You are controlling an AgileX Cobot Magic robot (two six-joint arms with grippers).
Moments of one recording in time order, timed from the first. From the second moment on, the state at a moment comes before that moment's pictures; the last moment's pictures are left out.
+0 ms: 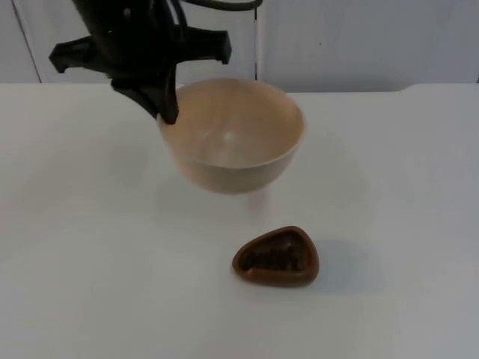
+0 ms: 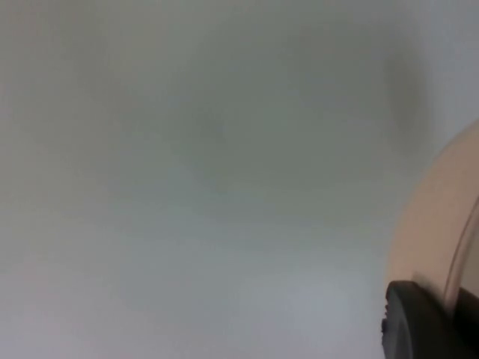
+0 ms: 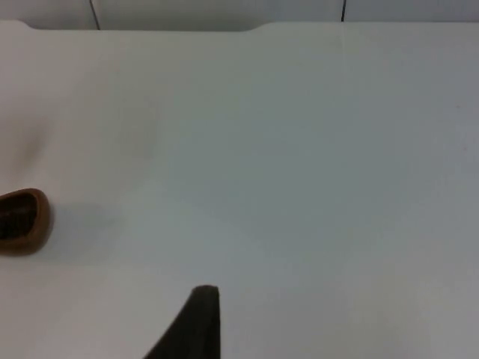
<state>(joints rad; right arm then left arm) 0.06 0.00 -0.52 0.00 1.08 -0.01 -0.40 1.87 -1.44 -0.10 0.92 -0.19</state>
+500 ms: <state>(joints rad) 0.06 0.00 -0.52 0.00 1.08 -0.01 -0.40 1.60 -1.11 -0.06 0.85 -0.24</state>
